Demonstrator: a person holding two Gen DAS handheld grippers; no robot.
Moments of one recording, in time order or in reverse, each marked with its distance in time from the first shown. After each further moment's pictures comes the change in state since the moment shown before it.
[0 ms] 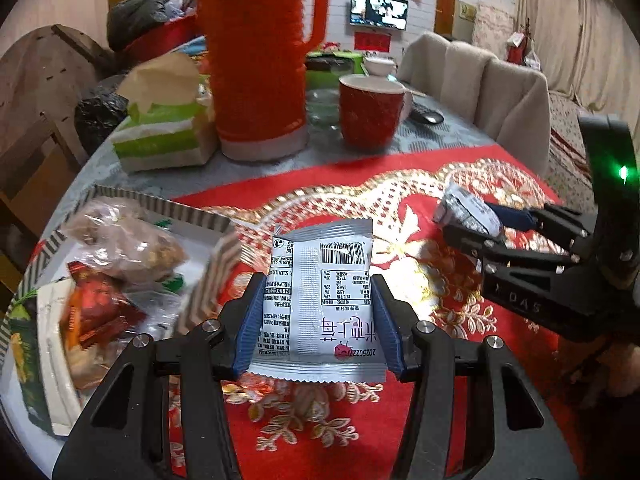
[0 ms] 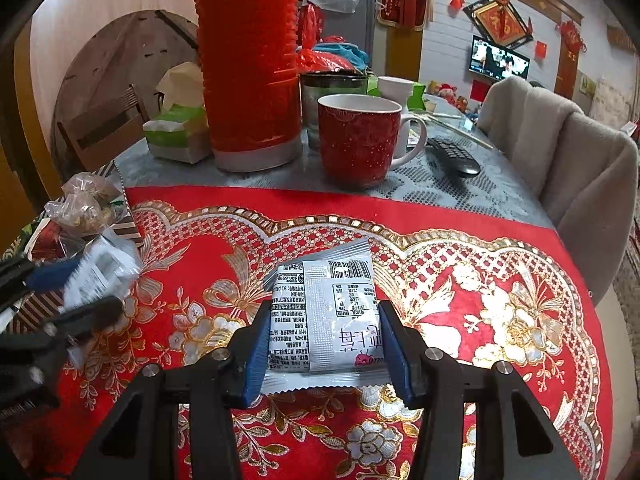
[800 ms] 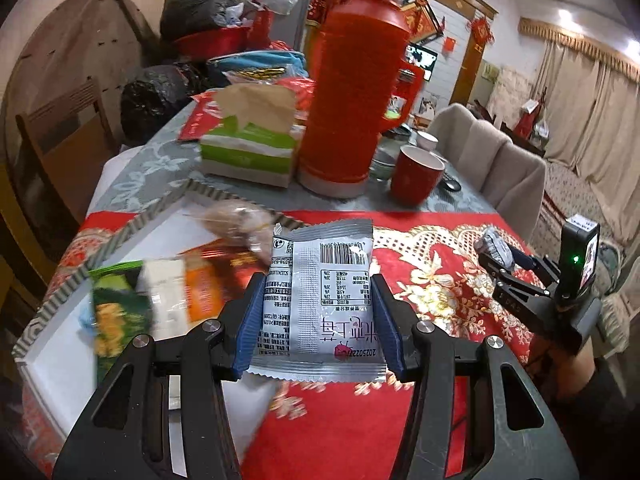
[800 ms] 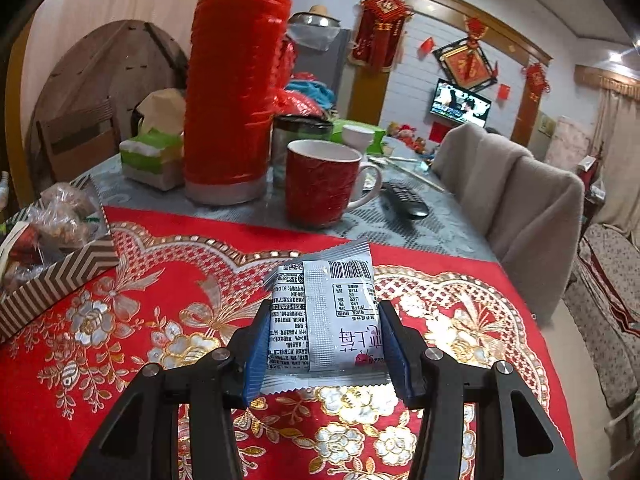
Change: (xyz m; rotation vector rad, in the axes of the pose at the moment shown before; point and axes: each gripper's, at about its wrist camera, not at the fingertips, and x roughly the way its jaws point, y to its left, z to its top) left arm -0.096 0.110 -0.020 -0.193 -0.103 -0.057; right arm -0.029 0.008 -0.003 -0.010 -0.141 -0.188
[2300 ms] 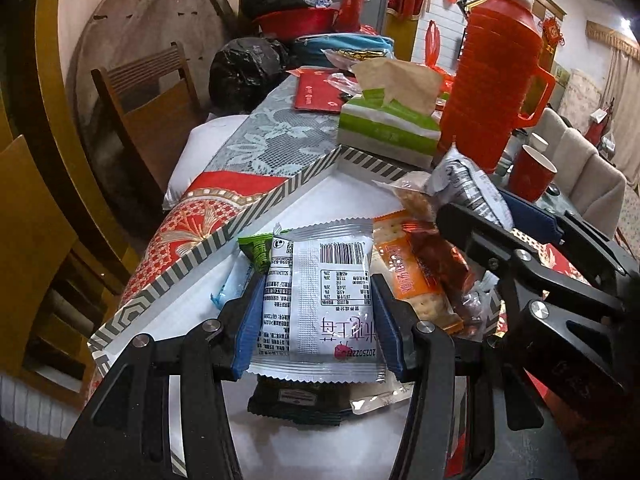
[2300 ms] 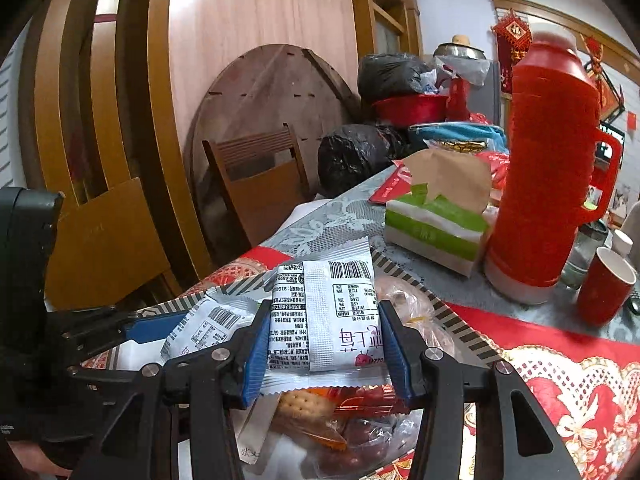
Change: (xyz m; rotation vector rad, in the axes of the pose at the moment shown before) left arm 0.007 0.110 -0.022 -0.094 0.053 0.252; right arm -0.037 0.251 0.070 -0.120 -0.115 0.549
